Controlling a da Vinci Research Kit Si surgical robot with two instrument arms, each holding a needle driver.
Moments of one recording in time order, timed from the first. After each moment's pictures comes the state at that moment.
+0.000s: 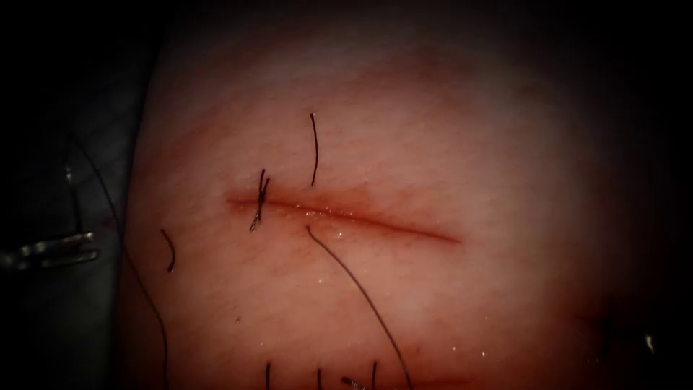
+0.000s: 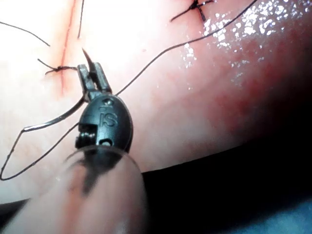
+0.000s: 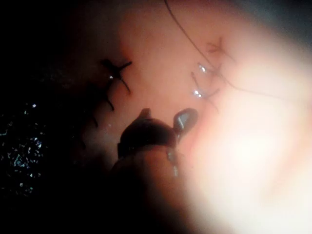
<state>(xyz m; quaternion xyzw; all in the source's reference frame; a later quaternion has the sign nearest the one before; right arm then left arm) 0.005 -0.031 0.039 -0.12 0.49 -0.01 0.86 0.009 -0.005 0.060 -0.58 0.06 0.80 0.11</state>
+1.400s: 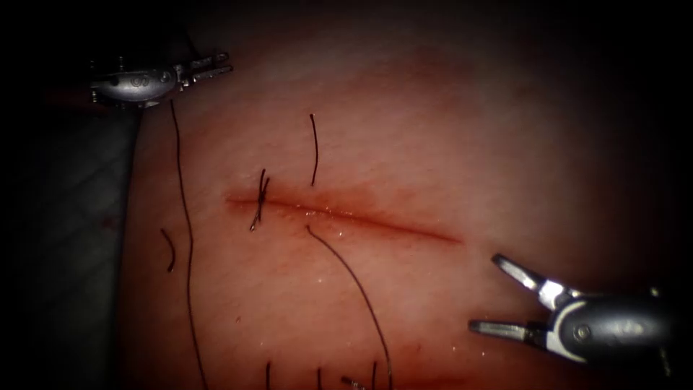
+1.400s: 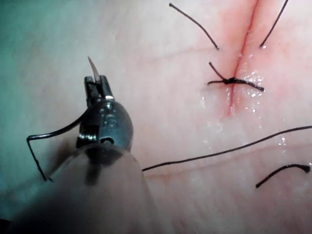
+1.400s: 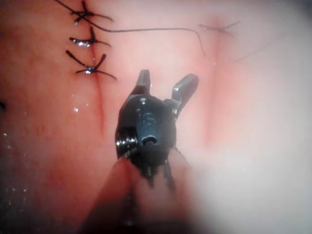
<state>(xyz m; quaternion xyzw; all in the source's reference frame) 0.011 -0.019 0.051 -0.11 0.45 0.29 0.84 -0.001 0.015 0.083 -0.52 0.08 0.83 0.18</state>
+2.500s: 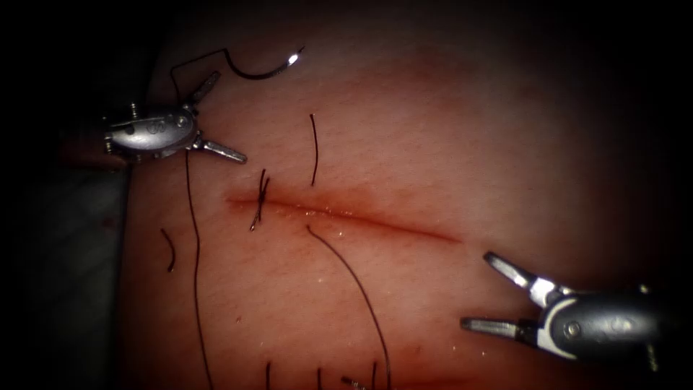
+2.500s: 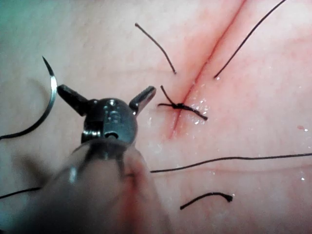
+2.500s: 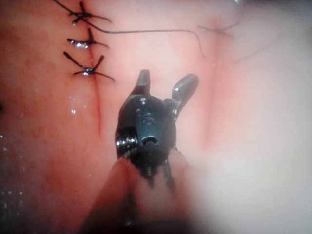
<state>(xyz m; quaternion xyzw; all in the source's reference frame) 0.012 -0.019 0.052 -0.11 0.45 0.29 0.84 -0.004 0.005 0.076 -0.52 0.04 0.83 0.20</state>
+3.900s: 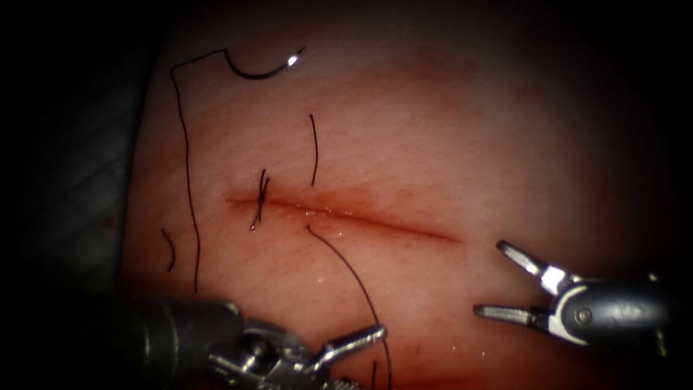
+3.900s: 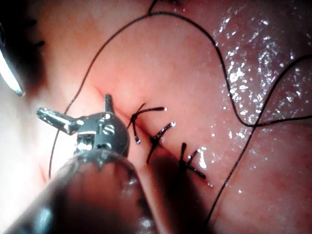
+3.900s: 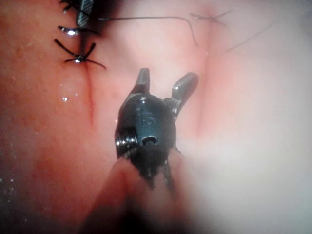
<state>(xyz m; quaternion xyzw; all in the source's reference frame) 0.010 -0.018 0.053 -0.11 0.45 0.29 0.84 -0.021 -0.014 0.059 -0.61 0.18 0.75 -0.15</state>
